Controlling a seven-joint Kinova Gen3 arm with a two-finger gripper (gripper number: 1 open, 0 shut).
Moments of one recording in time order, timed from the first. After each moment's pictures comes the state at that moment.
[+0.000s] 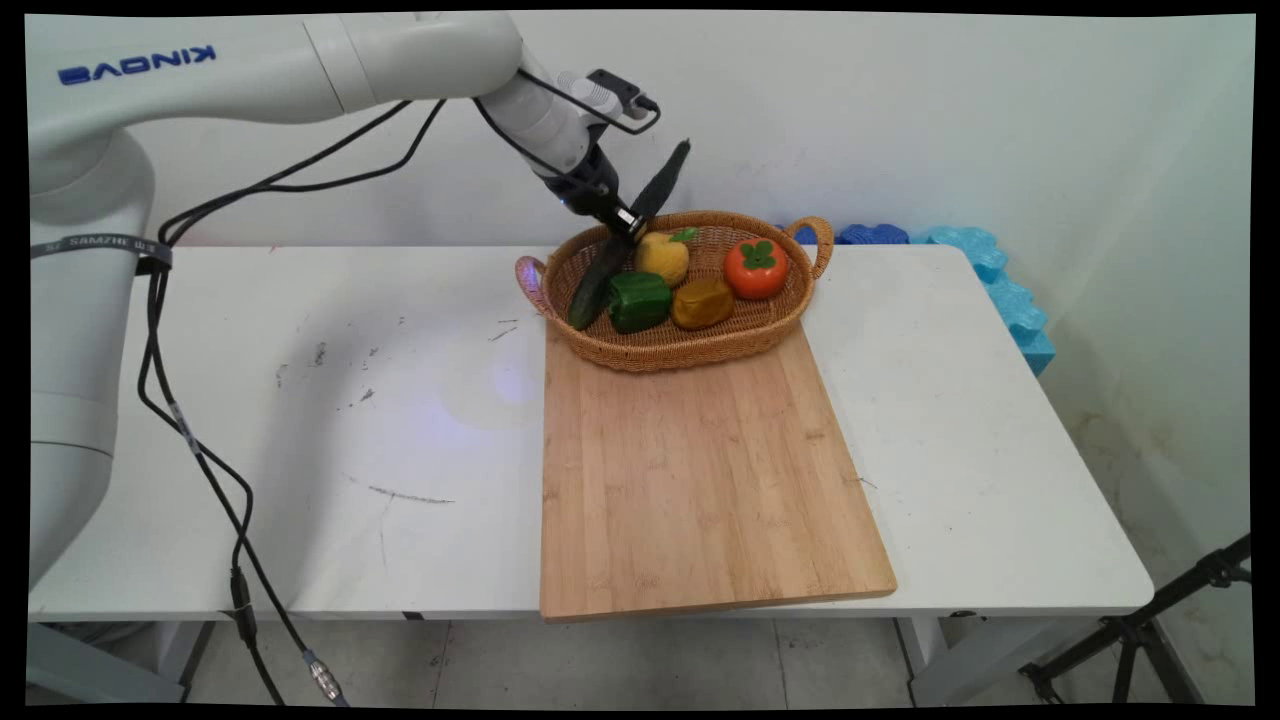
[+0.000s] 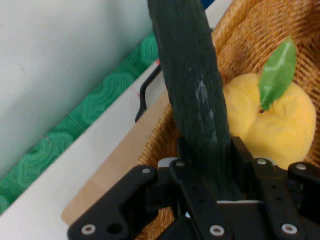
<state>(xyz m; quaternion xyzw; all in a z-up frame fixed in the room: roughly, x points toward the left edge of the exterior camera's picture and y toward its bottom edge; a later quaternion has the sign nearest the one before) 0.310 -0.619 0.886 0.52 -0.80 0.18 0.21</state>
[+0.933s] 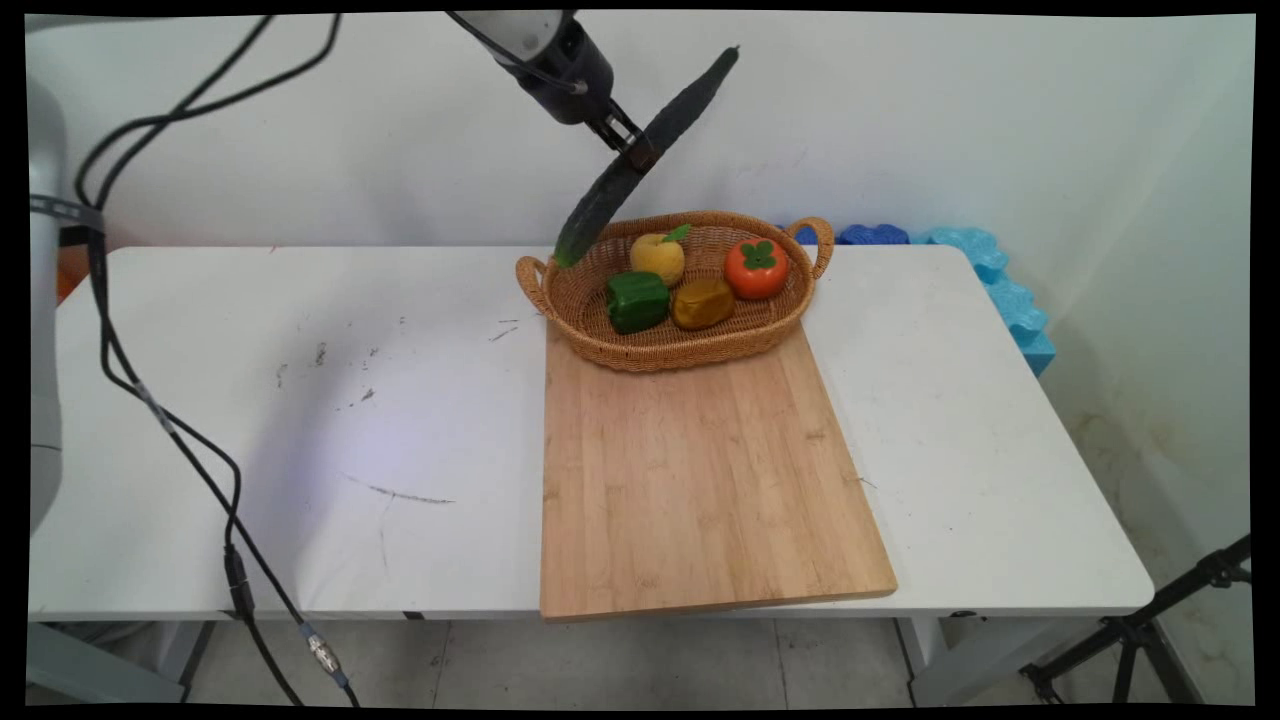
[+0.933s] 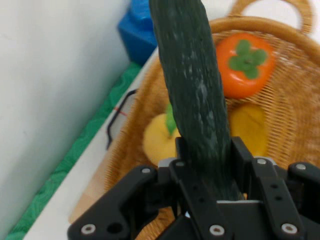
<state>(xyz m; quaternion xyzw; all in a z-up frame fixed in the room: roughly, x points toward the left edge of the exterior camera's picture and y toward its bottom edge) 0.302 -0.551 1.026 0.43 -0.85 0.19 0.26</state>
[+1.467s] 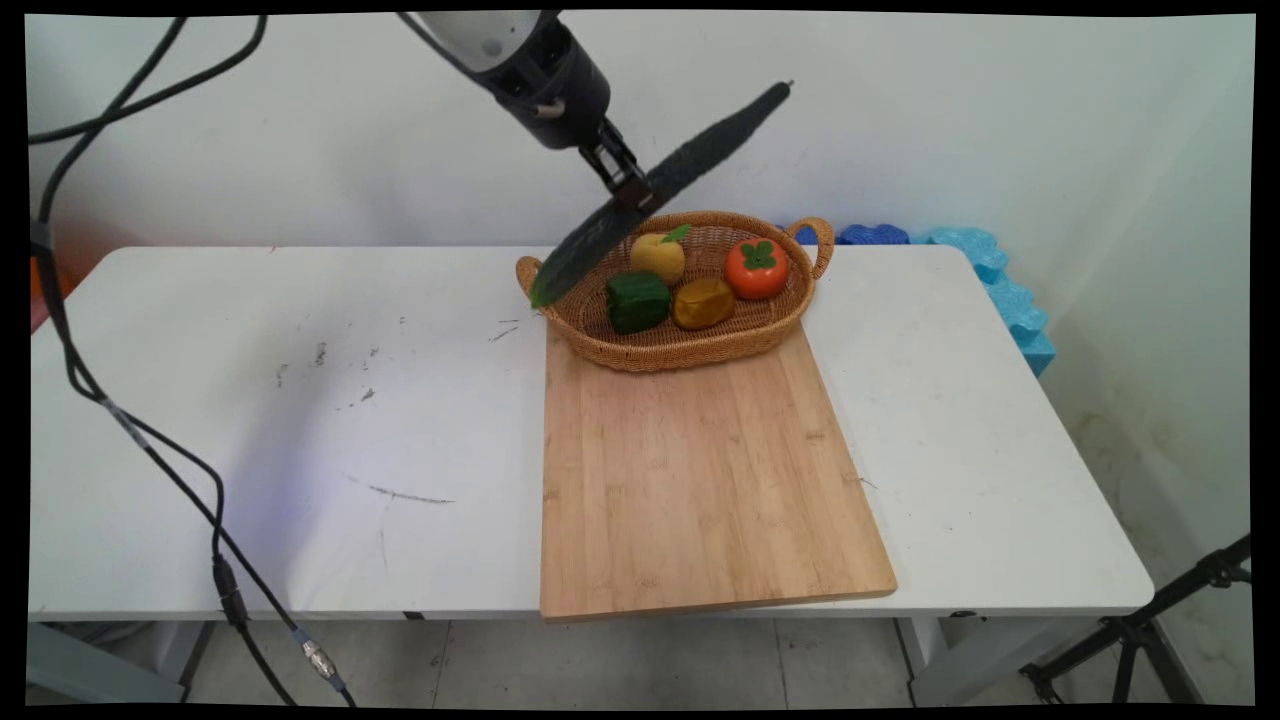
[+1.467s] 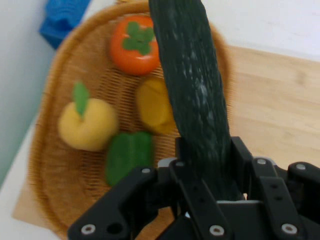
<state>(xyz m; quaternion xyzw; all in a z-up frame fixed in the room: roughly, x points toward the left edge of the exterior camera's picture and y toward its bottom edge) 0.274 -0.467 1.054 0.33 -0.89 0.15 0.26</state>
